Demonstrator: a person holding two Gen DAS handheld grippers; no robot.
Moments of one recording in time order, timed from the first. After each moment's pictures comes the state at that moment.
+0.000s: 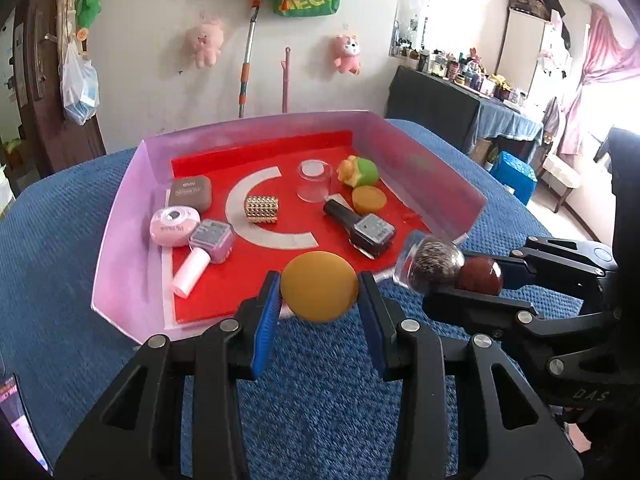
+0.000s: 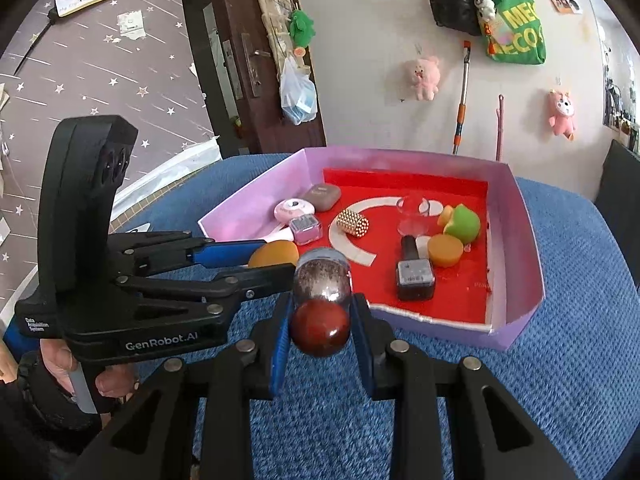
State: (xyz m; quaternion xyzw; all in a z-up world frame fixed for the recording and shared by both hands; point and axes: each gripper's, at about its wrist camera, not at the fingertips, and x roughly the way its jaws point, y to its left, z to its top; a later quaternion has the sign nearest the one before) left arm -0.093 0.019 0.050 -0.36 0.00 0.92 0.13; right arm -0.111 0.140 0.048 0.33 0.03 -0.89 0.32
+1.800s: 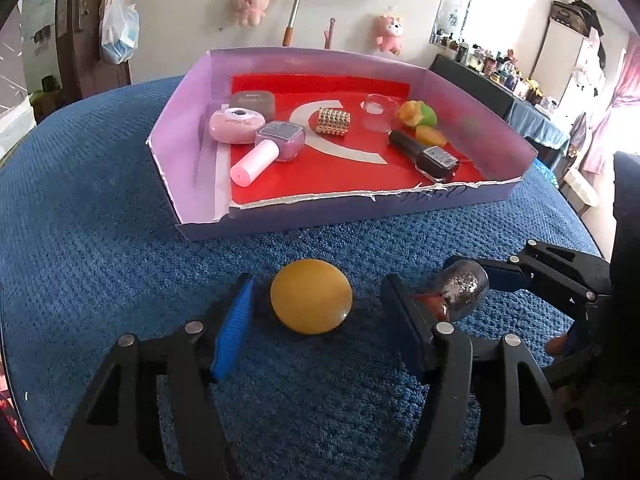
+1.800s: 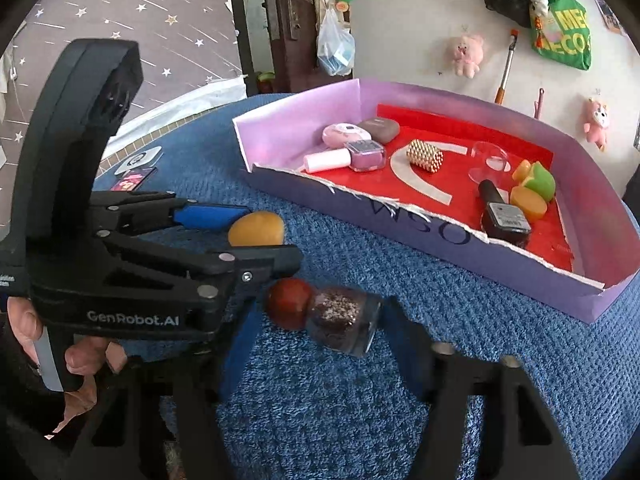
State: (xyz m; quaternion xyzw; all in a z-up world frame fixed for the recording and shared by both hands) left arm -0.062 -0.029 -0.009 -0.41 -0.05 0.91 0.08; right arm -0.091 0.081 -0.018 0.37 0.11 -0.86 0.35
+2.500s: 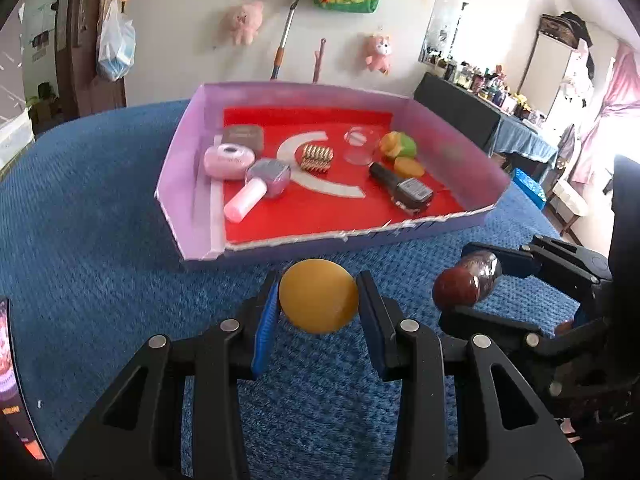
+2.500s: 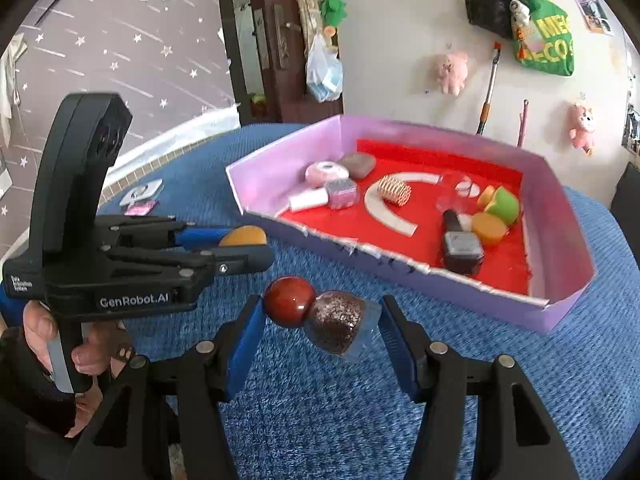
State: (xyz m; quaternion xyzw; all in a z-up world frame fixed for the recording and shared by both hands) left arm -0.054 -0.026 0.023 -0.37 -0.06 0.92 0.10; right arm -0.086 0.110 0.020 0.33 0.08 -0.88 0.34
